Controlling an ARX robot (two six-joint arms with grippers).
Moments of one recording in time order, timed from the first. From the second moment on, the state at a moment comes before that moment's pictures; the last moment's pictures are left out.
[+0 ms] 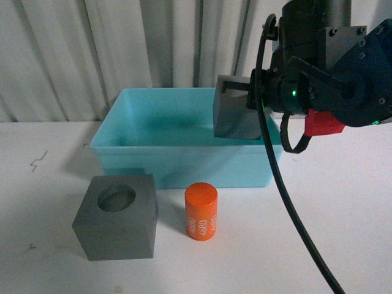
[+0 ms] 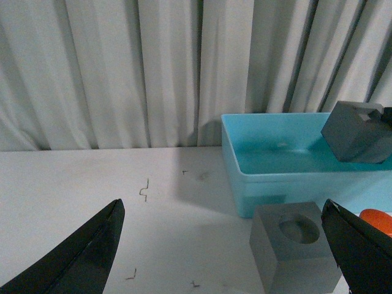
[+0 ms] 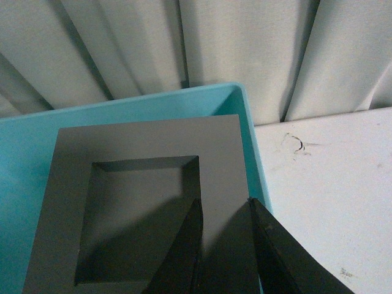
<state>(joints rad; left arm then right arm) 0.00 0.00 0.01 0.00 0.00 0.00 0.33 2.22 1.38 0.47 0.22 0.25</state>
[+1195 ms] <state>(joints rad) 0.00 0.00 0.01 0.00 0.00 0.00 0.27 1.48 0.73 0.52 0.34 0.33</state>
